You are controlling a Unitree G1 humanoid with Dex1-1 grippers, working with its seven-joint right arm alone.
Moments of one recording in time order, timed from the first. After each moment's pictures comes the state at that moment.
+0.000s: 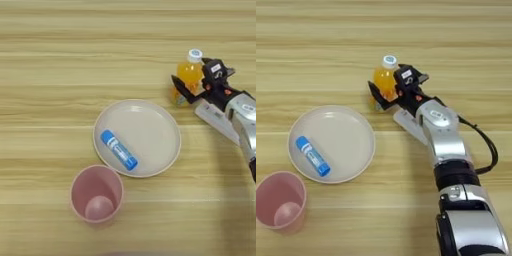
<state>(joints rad) -0.48 -0.32 -0.07 0.55 0.04 -0.14 0.51</state>
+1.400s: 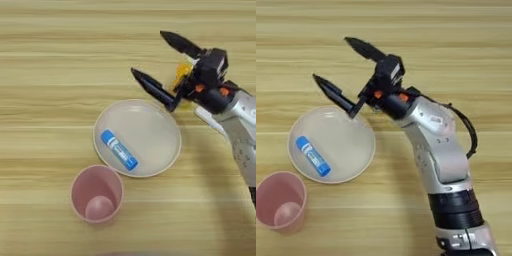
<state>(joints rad) -0.25 -0.28 0.08 -0.26 0.43 0.04 0.78</state>
